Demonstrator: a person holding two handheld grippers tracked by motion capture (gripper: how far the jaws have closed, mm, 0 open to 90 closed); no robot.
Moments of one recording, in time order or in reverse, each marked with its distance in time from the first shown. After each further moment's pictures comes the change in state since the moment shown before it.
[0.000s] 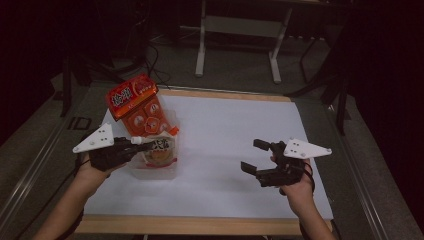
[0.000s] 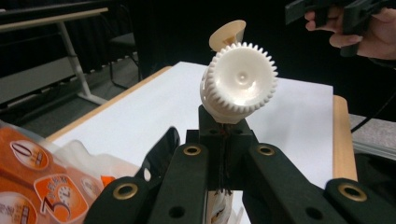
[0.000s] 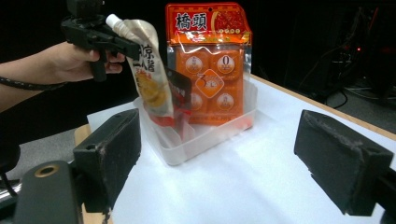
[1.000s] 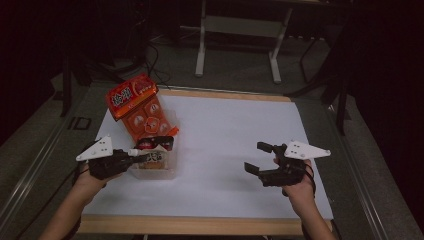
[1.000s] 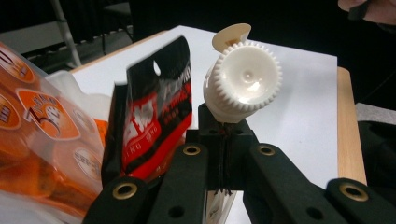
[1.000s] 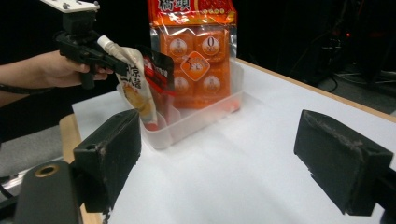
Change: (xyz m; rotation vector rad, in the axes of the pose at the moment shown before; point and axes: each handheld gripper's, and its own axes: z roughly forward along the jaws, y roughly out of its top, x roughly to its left) left arm 0.013 -0.060 0.001 0.076 -0.034 -0.074; right arm -0.014 -0.019 -0.002 0.037 -0.038 0.024
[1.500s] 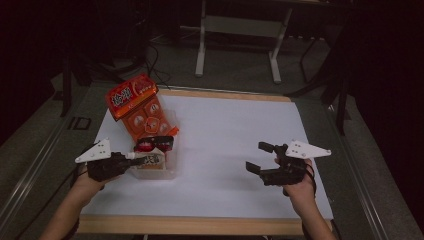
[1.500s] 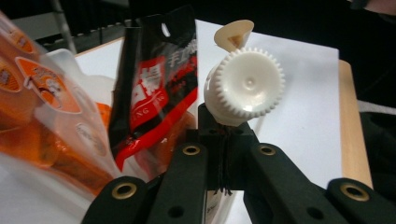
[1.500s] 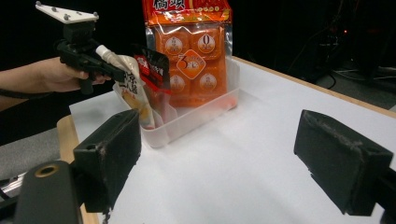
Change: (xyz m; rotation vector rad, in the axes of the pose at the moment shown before) left arm 0.006 -0.016 -0.002 0.010 -0.005 -0.008; right arm -0.005 -0.003 -0.001 0.001 -0.006 0.017
